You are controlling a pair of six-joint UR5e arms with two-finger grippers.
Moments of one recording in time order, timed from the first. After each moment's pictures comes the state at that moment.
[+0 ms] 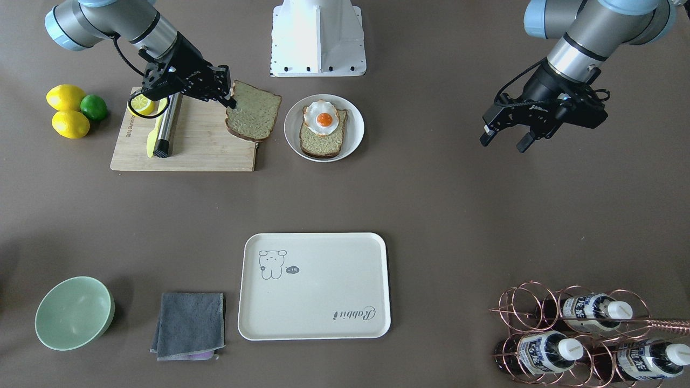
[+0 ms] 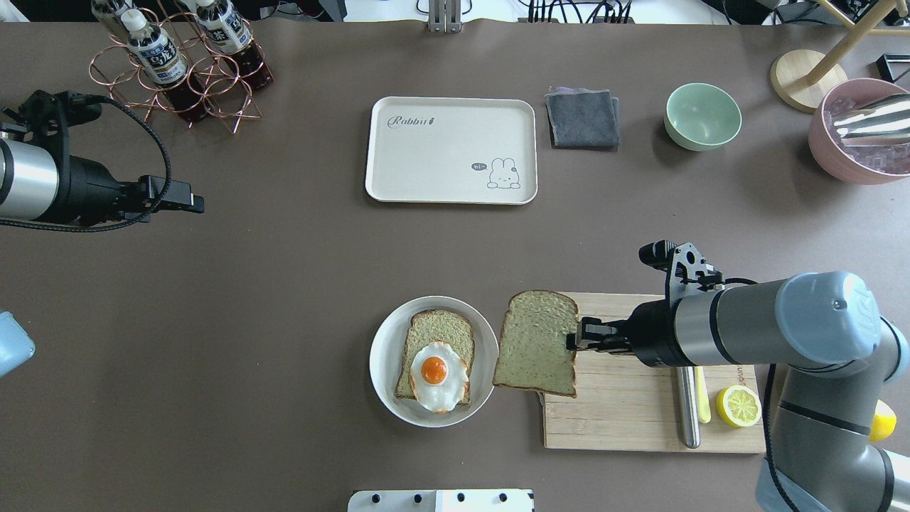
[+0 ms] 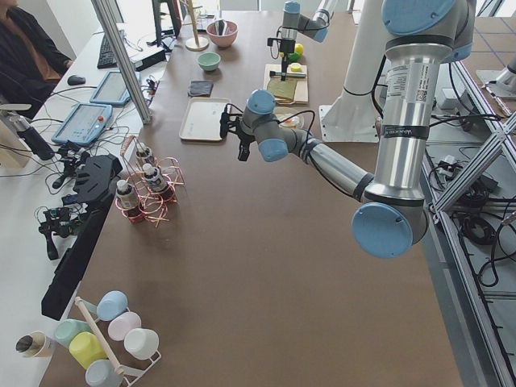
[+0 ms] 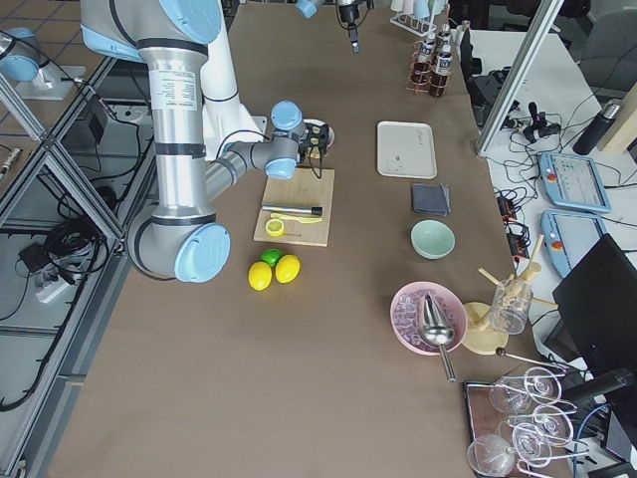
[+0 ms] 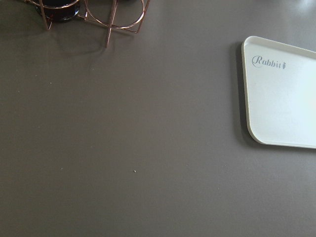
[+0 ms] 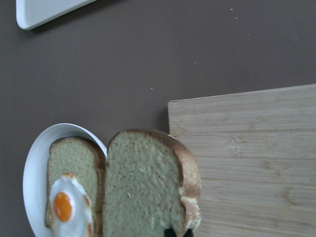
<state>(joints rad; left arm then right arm) -0.87 -1.65 -1.98 -2.16 -2.06 -1.18 0.44 -1.51 2.01 -0.79 1.89 1.54</state>
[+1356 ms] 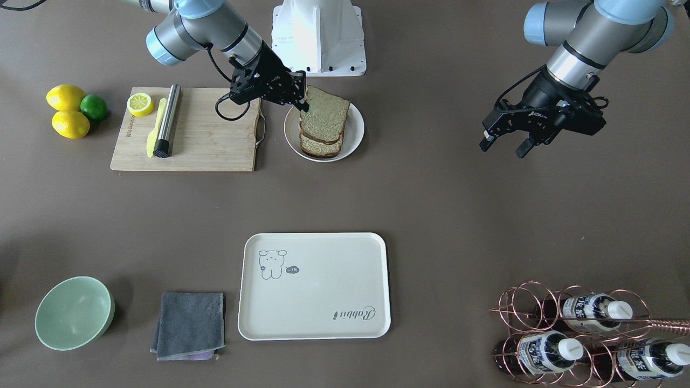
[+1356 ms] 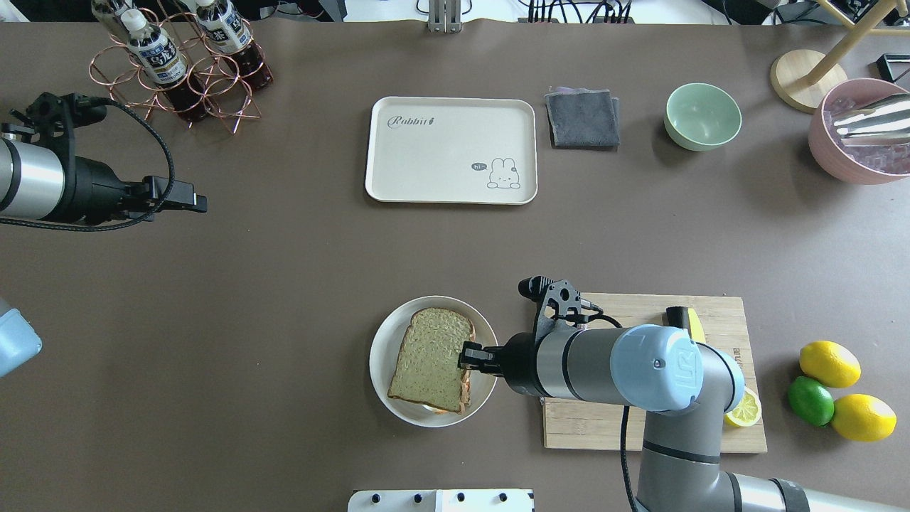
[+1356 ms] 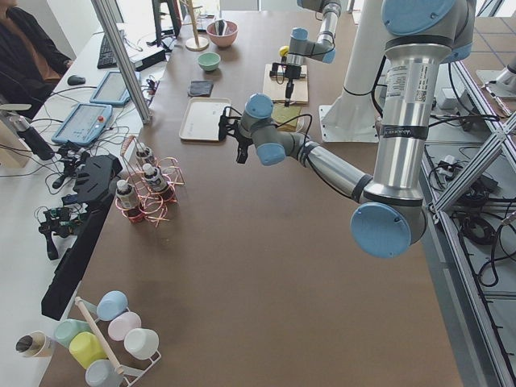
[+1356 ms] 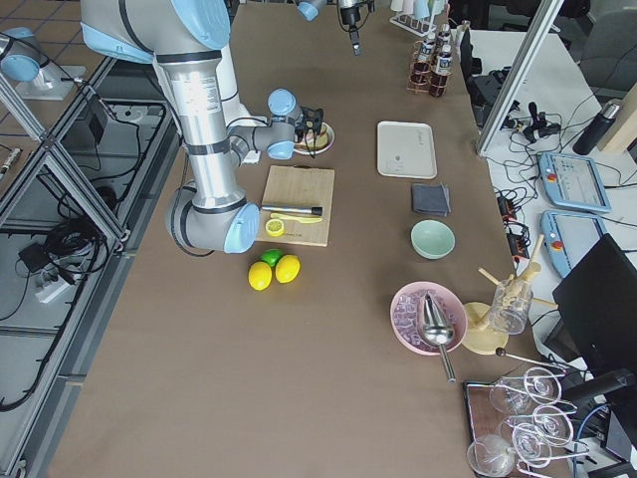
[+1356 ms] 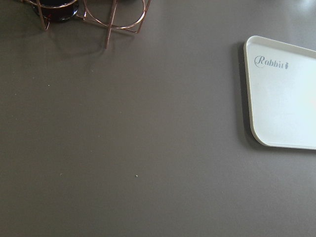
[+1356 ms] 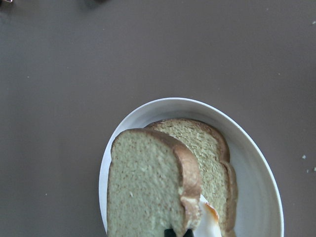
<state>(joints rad) -0.87 -1.65 -1.94 -2.20 -2.06 -1.18 0.27 -1.23 1.81 -0.78 1.68 1.65</state>
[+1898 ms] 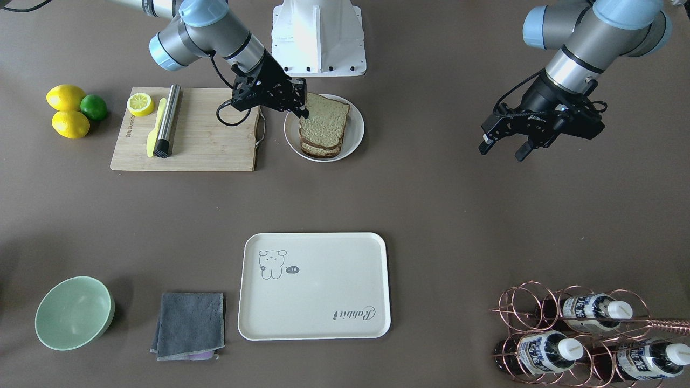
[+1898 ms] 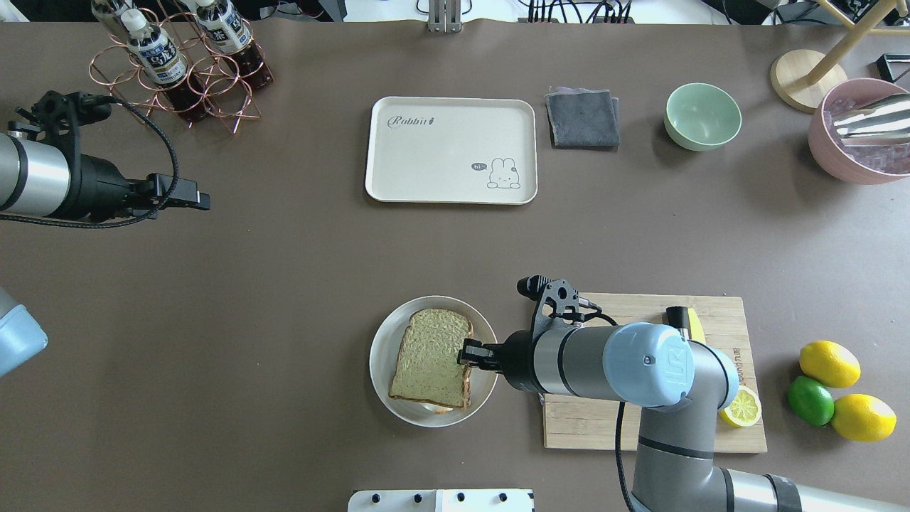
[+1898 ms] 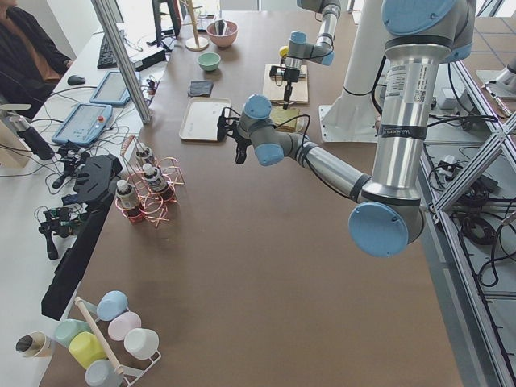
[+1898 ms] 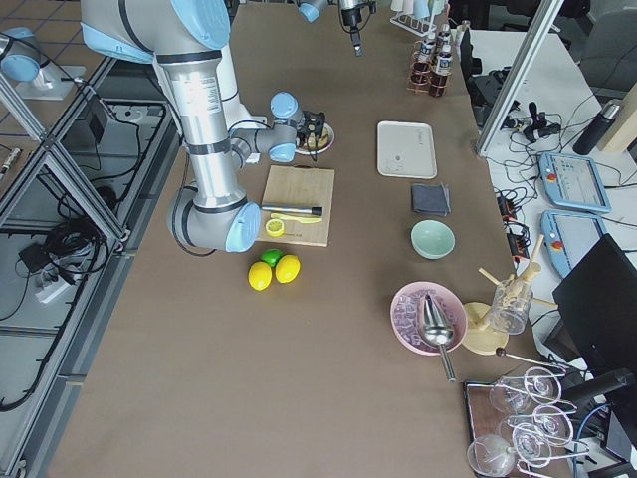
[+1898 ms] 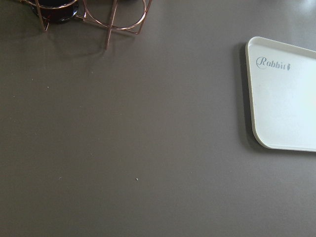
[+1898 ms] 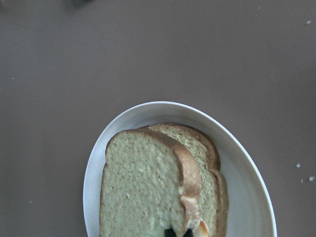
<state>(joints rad) -0.87 -1.67 -1.92 -2.20 -2.06 -1.18 0.28 -1.22 1.78 -0.78 1.68 1.64</state>
